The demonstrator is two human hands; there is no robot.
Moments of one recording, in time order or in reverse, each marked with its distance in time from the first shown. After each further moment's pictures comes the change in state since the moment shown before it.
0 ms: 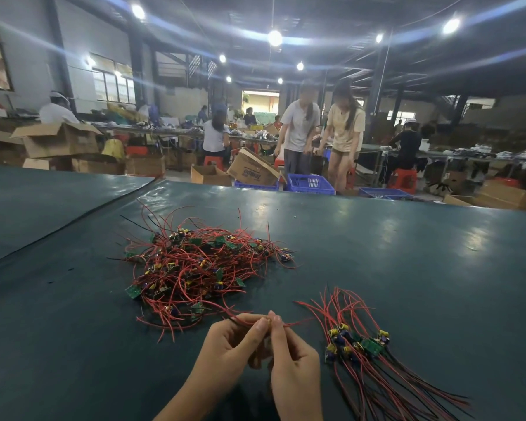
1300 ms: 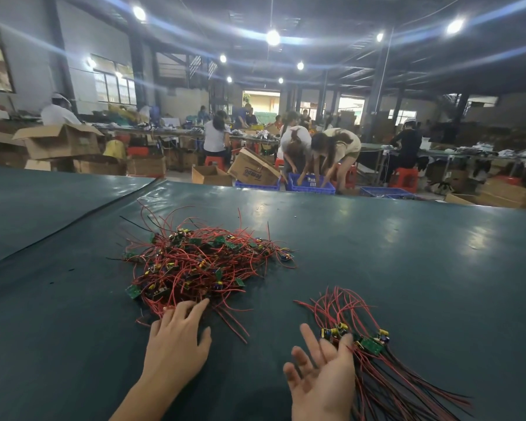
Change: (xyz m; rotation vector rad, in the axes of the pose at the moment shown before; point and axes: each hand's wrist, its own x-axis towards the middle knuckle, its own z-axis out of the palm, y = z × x) left_hand 0.012 -0.038 -0.070 1.336 0.294 -0.087; right_hand 0.017 0.000 -0.029 0.565 0.436 0.427
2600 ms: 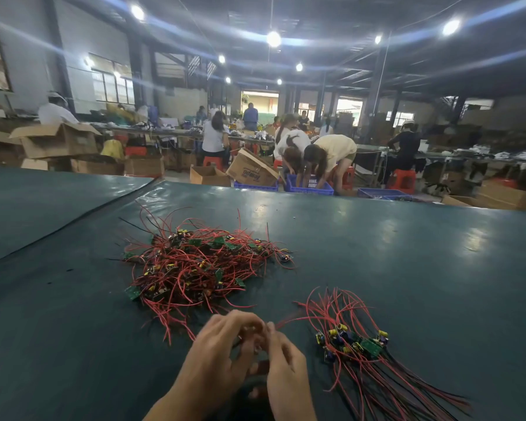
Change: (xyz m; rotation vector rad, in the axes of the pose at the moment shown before) left_hand -0.027 0.054 -0.021 -0.551 0.240 0.541; right_hand -0.015 0.029 0.010 -0.664 -0.407 -0.200
